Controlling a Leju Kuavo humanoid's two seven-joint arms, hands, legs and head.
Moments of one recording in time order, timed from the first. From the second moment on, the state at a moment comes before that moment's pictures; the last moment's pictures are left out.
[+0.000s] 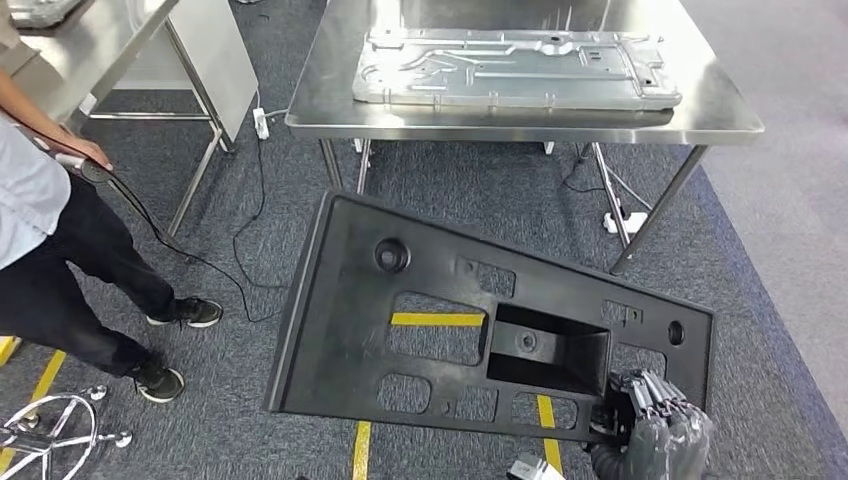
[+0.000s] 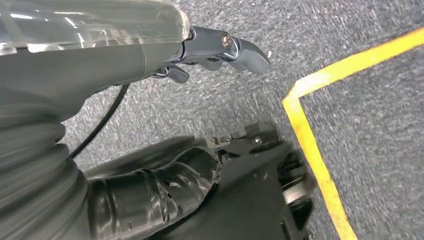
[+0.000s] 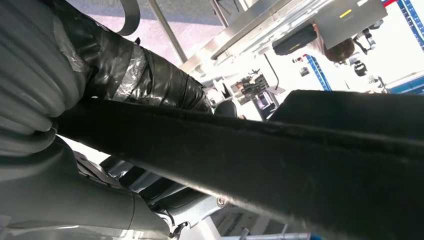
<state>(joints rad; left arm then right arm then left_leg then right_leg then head) -0.08 -0.20 1.08 -0.21 -1.25 0.12 -0.32 0.34 0.16 0.08 -1.95 0.99 -0.69 -0.46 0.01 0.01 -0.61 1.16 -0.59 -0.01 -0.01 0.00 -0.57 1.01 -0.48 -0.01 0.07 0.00</state>
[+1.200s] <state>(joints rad) -0.08 -0.20 1.08 -0.21 -1.27 0.11 -0.32 0.33 0.16 0.08 -1.96 0.95 -0.69 -0.51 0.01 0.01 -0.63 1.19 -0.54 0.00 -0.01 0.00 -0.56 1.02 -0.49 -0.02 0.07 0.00</state>
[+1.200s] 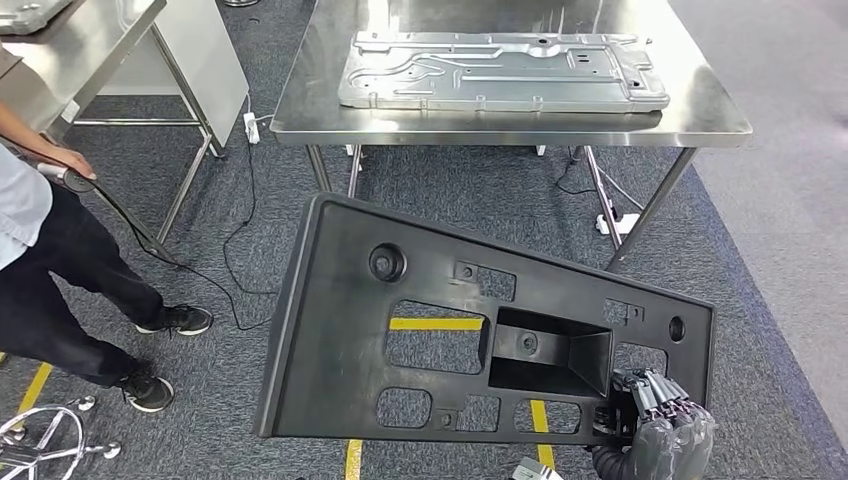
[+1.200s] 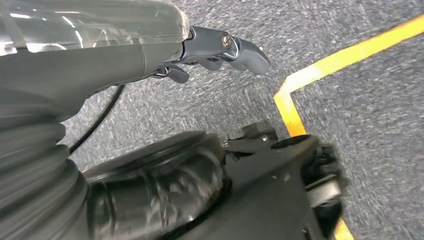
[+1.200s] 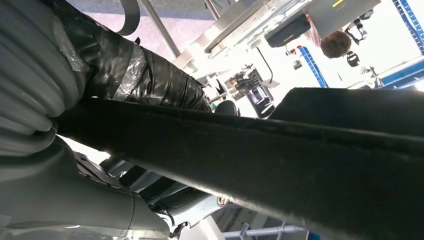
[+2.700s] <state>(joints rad) -0.08 -0.20 1.08 -0.21 -1.27 0.10 -0.31 0.30 0.15 0.11 -1.97 0.97 -0.69 -0.50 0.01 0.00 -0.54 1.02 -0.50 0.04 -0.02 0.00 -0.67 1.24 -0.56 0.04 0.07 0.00</state>
